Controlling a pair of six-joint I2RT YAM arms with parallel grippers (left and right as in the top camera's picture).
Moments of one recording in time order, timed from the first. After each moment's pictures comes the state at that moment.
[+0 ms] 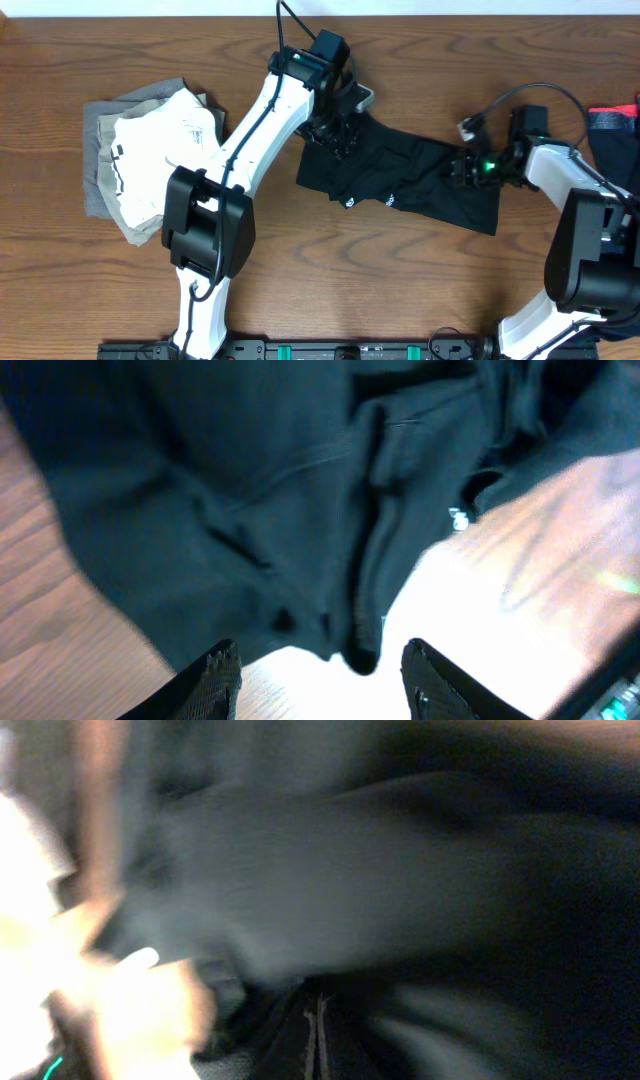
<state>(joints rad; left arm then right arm) -0.46 2.13 1.92 -1.23 0.33 0.20 -0.13 1.85 1.03 -0.58 -0.80 -0.12</state>
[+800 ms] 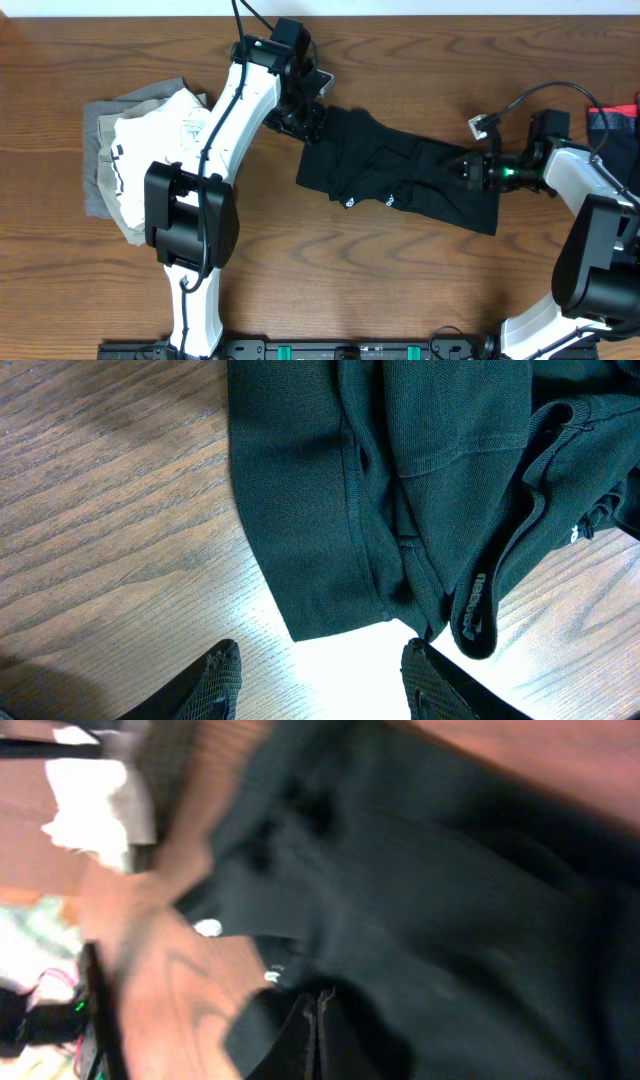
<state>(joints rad) -0.34 2.13 1.92 -1.25 0.26 0.17 -0.22 1.82 1.03 -0.65 -0.94 -0.36</state>
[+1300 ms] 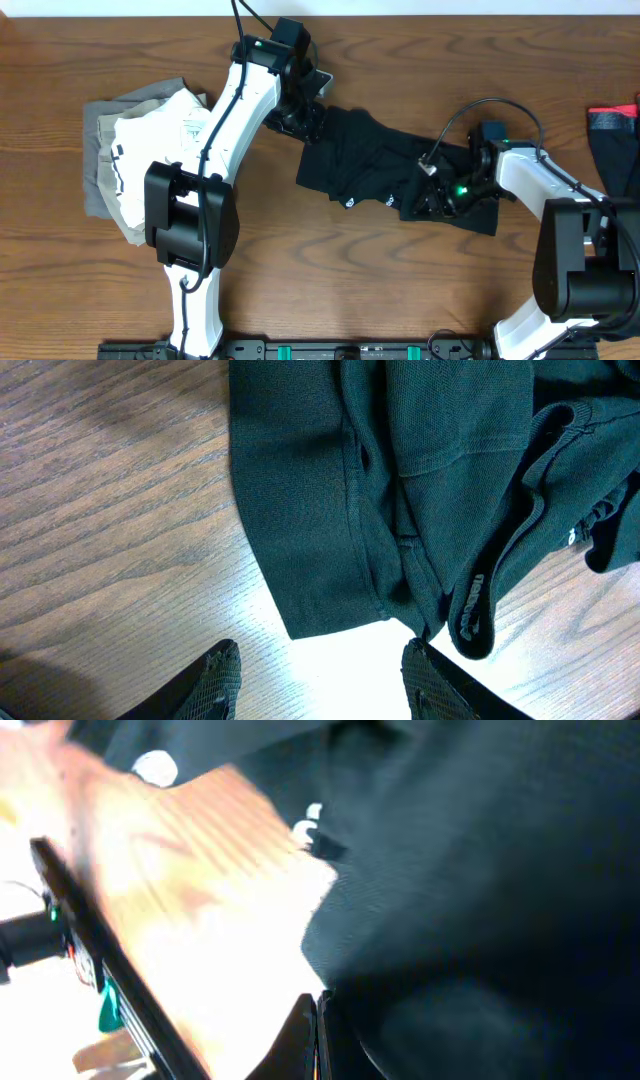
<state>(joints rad) -0.34 2.13 1.92 -1.25 0.26 0.15 0.03 1.82 1.00 -0.87 -0.71 -0.31</state>
